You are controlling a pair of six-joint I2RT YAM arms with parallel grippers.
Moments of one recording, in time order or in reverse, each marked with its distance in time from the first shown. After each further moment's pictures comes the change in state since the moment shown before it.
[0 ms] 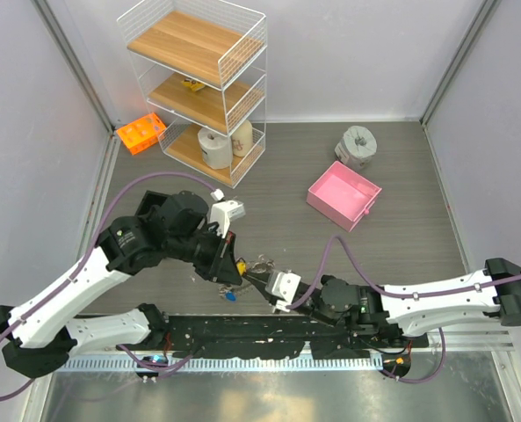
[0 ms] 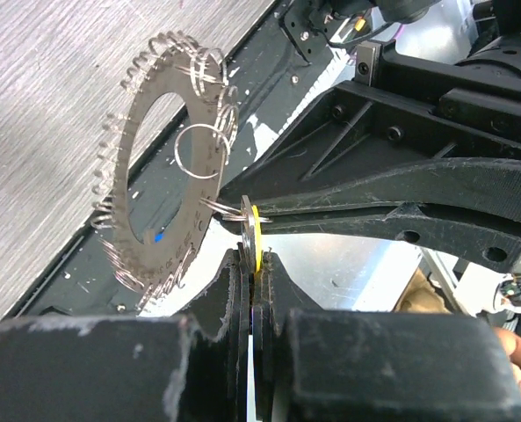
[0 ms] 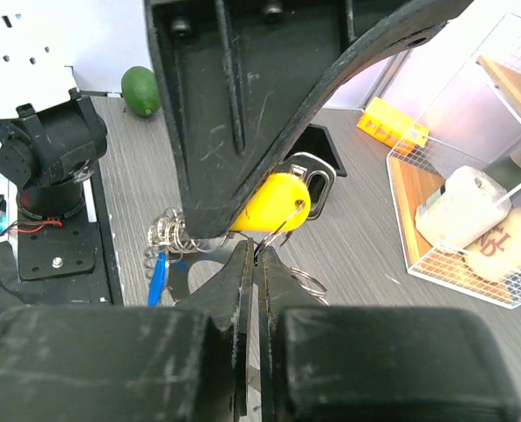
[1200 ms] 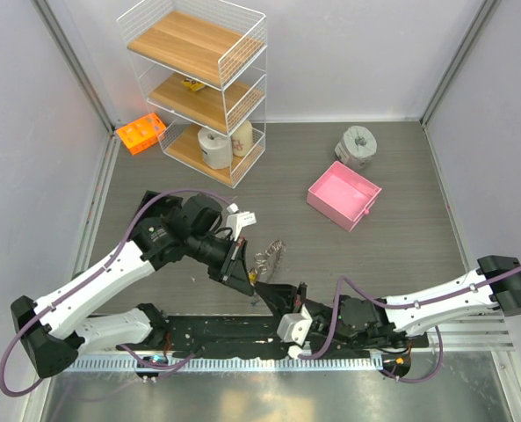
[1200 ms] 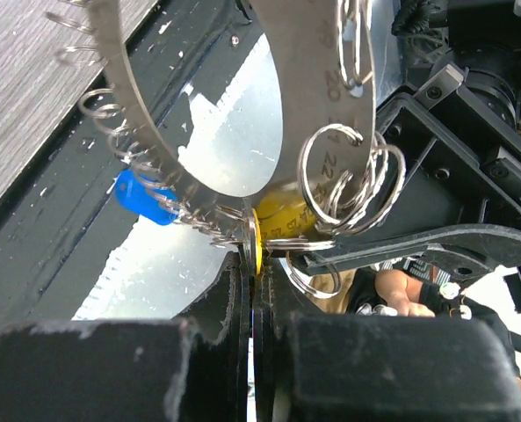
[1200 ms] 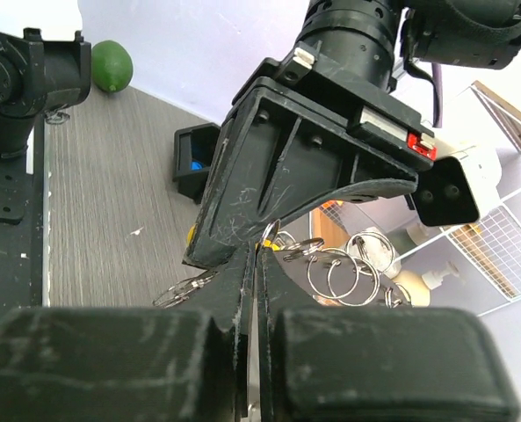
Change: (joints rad) left arm 0.117 0.057 -0.235 0.204 0.346 -0.089; right arm 0.158 -0.060 -0.187 0.234 0.084 -0.461
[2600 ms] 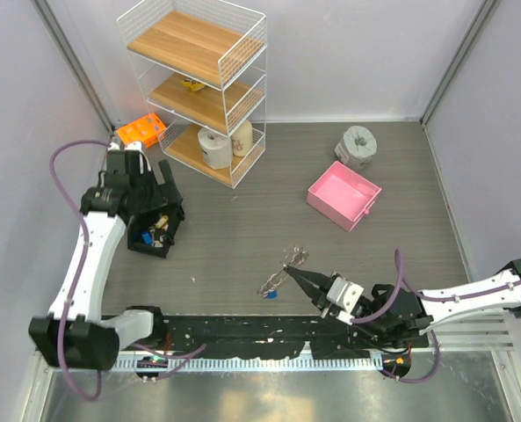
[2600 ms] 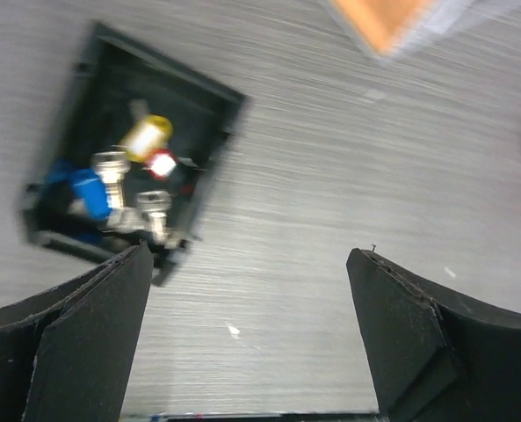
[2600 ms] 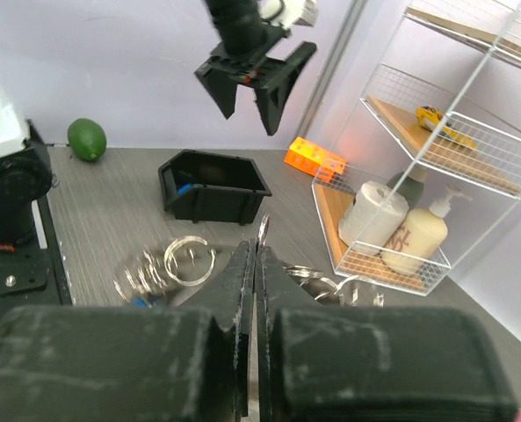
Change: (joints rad) left arm 0.764 0.146 0.195 -0.027 -0.805 0.237; right arm 0.009 -0.385 -0.049 -0.166 0.132 0.250
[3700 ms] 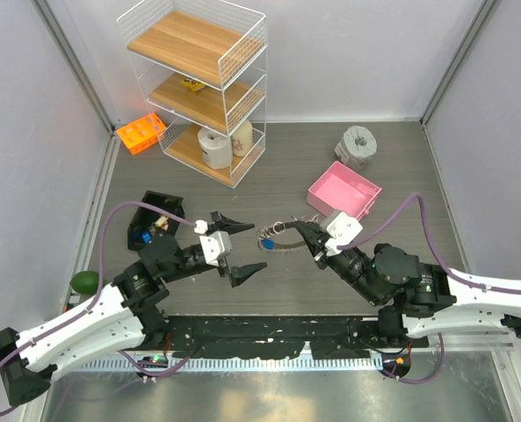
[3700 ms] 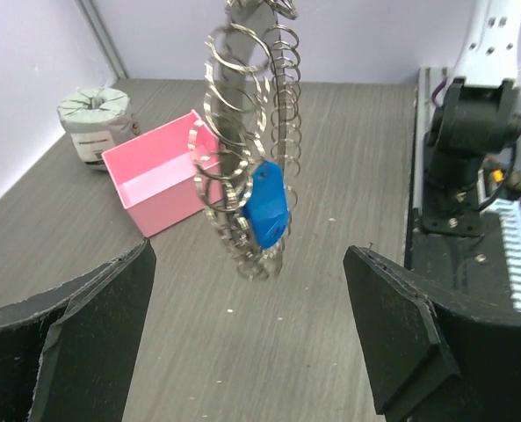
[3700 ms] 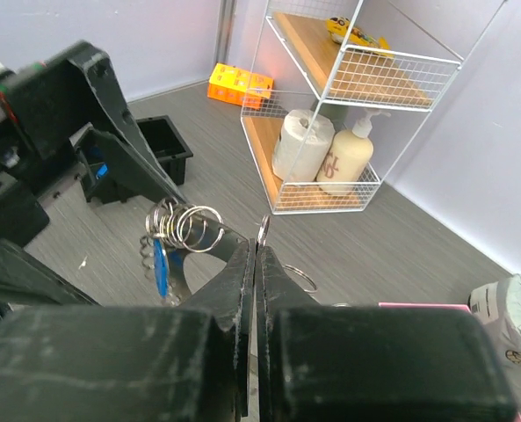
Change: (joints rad) left arm -0.862 -0.556 -0.681 1.038 0.393 0.478; right arm -0.236 0.166 0.548 -0.656 0.116 0.301
